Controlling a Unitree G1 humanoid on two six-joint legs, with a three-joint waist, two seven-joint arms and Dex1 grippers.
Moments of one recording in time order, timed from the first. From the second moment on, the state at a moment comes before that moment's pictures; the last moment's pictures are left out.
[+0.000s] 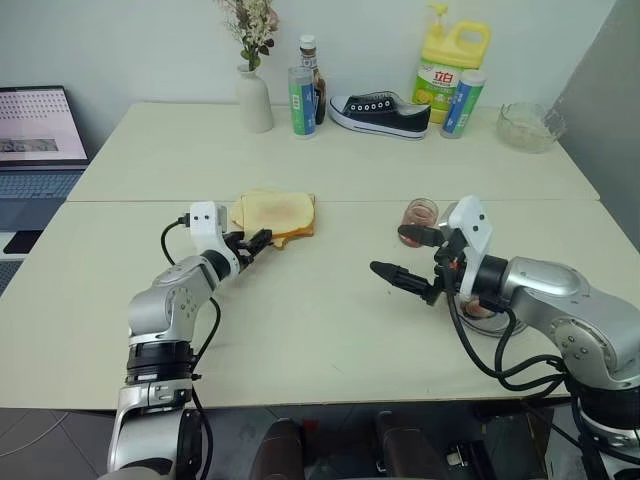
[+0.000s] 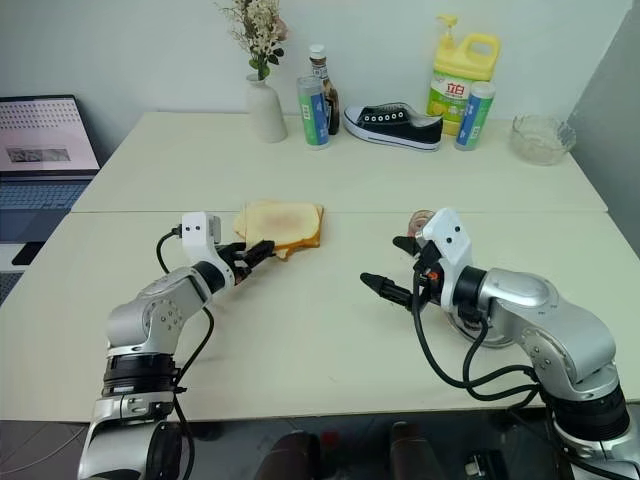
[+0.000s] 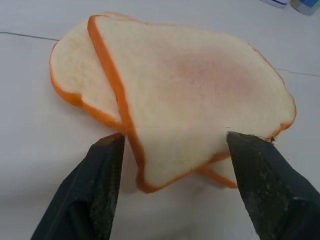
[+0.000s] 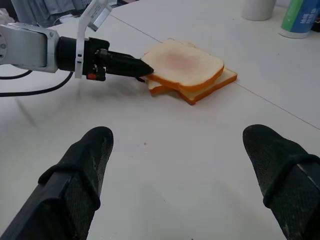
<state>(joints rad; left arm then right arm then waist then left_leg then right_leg) -0.50 0.37 0.23 0.16 -0.45 0.72 -0.34 -0.40 -0.62 0.01 -0.57 0.65 0.91 0.52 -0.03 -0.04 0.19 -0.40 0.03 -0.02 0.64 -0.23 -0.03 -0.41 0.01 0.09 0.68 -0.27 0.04</state>
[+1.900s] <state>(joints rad) -0.60 0.86 -0.48 -0.14 -0.22 0.33 -1.31 -0.02 -0.94 -0.45 -0.83 1.26 1.12 0.51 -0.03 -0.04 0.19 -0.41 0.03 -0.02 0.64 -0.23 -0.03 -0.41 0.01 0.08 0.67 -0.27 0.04</state>
